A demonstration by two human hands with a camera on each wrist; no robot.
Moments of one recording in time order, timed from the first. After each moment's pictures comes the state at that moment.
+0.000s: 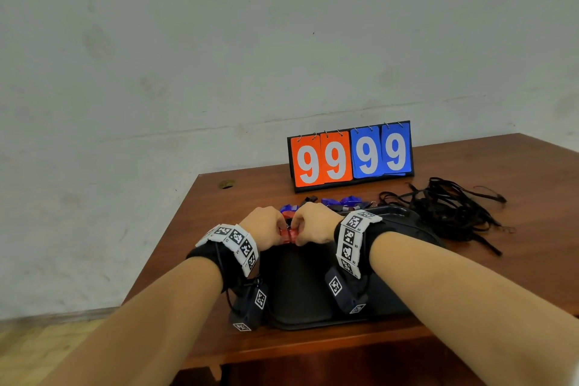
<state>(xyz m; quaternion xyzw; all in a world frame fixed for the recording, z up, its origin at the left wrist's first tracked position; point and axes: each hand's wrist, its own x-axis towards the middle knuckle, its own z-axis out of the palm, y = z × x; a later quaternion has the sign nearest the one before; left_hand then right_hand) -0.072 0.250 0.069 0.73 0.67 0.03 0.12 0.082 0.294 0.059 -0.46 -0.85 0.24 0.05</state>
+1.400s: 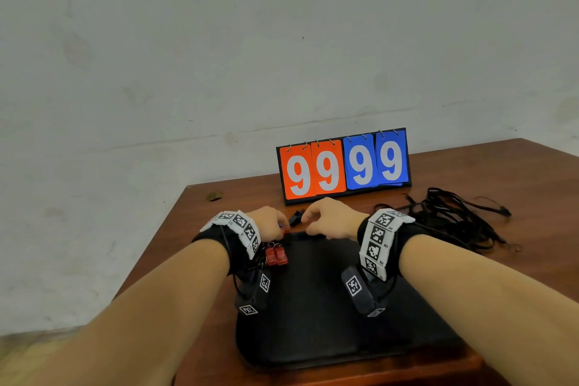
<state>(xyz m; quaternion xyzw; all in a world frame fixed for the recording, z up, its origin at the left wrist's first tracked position) -0.056 0.321 0.077 0.72 0.67 -0.04 0.17 0.132 0.337 0.069 -0.47 -0.81 0.32 0.15</state>
